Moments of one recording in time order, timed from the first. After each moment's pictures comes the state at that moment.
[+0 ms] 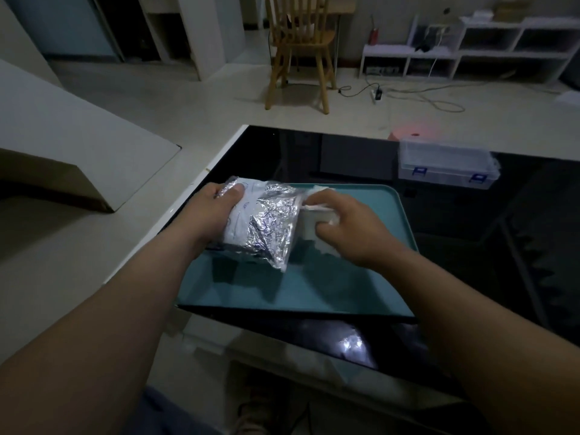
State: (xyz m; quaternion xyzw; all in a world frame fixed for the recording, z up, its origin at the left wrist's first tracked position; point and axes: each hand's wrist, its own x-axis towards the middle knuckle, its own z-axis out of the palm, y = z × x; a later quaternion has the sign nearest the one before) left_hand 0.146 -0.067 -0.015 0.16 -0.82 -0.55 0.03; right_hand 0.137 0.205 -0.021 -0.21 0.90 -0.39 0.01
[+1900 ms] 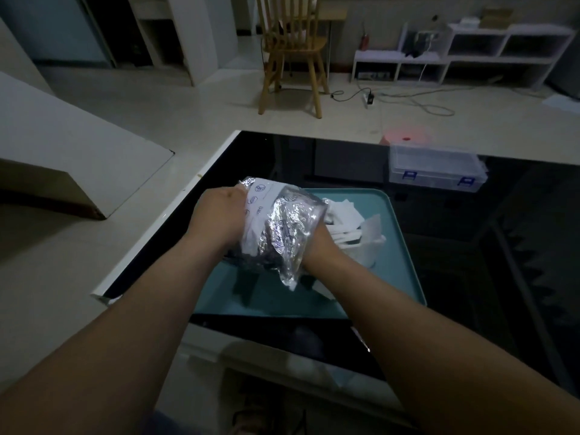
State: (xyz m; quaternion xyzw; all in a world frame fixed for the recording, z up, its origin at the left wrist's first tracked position) left_hand 0.156 -0.014 0.011 0.15 -0.89 -0.41 0.12; right_hand 0.152 0.148 -0.027 -0.19 0.87 -0.46 0.03
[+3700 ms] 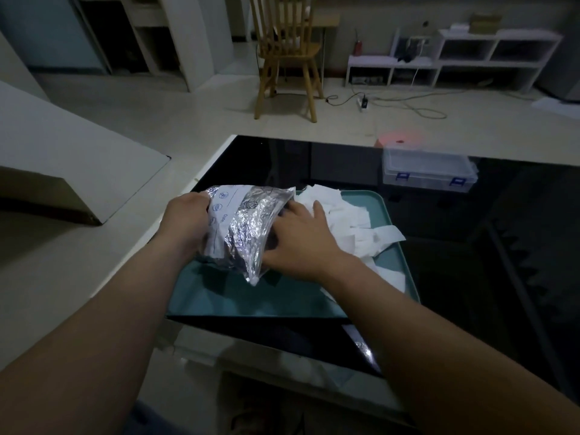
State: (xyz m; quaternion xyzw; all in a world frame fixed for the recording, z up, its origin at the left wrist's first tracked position) left_hand 0.141 -0.066 -0.012 0.21 -0.84 -0.47 0.13; right_hand 0.150 0.145 -0.021 -0.29 0.94 -0.17 -0.02
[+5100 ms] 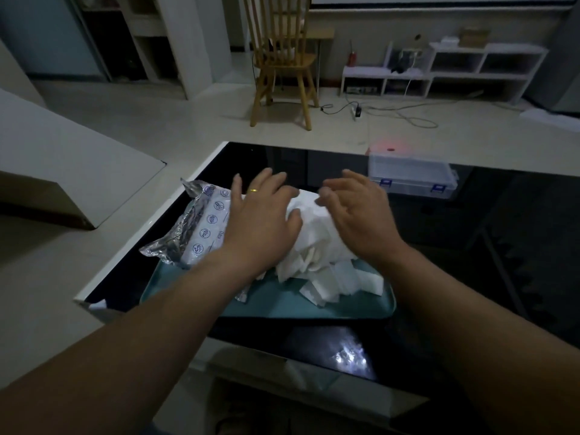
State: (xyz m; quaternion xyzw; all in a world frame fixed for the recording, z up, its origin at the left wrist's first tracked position) left_hand 0.161 0.068 0.011 -0.08 -0.97 -0.11 0.20; right_hand 0.117 0.259 -0.009 -0.19 0.92 -0.28 -0.19
